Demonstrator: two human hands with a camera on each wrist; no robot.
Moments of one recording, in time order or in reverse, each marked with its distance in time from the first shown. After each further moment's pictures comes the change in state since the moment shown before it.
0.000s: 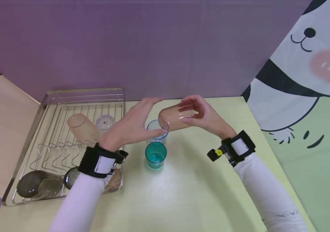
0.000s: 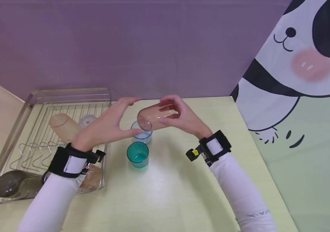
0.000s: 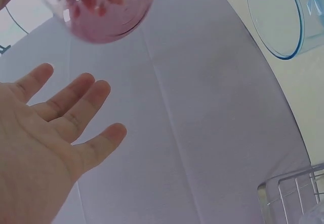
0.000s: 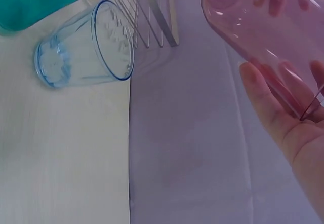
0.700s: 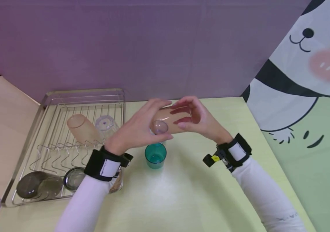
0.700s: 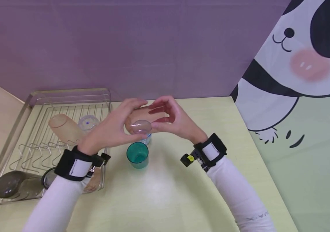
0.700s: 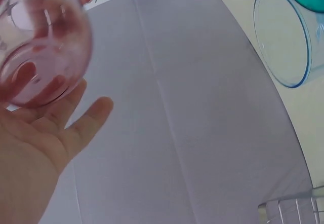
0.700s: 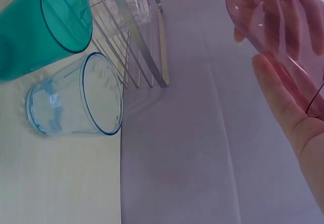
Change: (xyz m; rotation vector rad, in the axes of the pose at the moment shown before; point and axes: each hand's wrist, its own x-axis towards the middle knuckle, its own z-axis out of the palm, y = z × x) left_hand 0.002 0.010 0.013 -0.078 0.065 0.150; right_hand -0.005 -0.016 0.023 0.232 -0.076 -0.208
